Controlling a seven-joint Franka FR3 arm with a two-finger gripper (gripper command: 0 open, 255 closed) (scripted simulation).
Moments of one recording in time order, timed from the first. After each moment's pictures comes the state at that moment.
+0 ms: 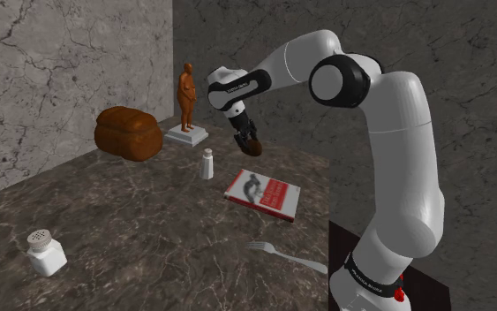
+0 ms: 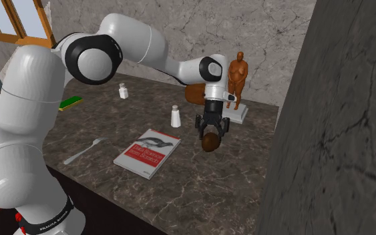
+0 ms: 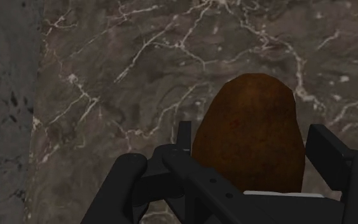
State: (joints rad) arm -0.07 0.54 -0.11 -1.52 -0.34 1.61 -0.30
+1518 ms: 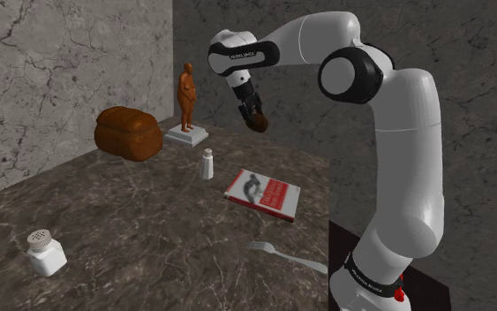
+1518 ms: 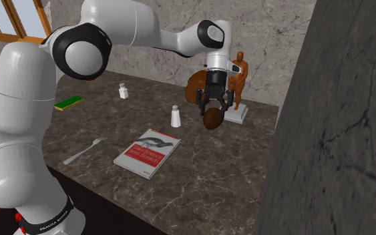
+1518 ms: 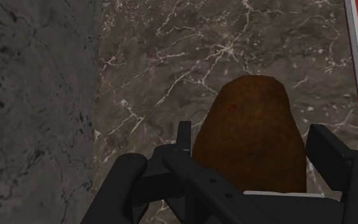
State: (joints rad) arm -0.06 0.47 -0.12 -1.33 -0.35 1.36 -0.39
